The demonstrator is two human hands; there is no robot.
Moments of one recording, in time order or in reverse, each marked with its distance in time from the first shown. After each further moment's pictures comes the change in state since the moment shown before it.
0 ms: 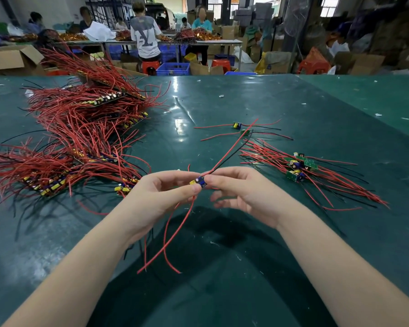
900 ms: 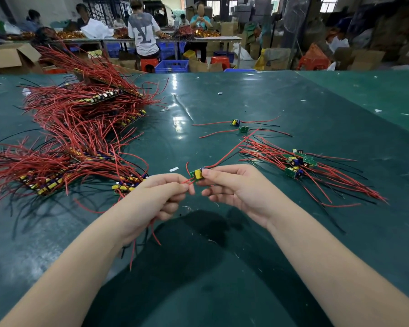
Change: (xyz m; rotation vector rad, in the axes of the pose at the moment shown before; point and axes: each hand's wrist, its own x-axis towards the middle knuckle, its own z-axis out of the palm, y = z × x) left_hand 0.002 0.001 0.000 0.148 -0.039 -0.175; right_hand 0.000 0.002 0.009 0.078 0.098 -0.029
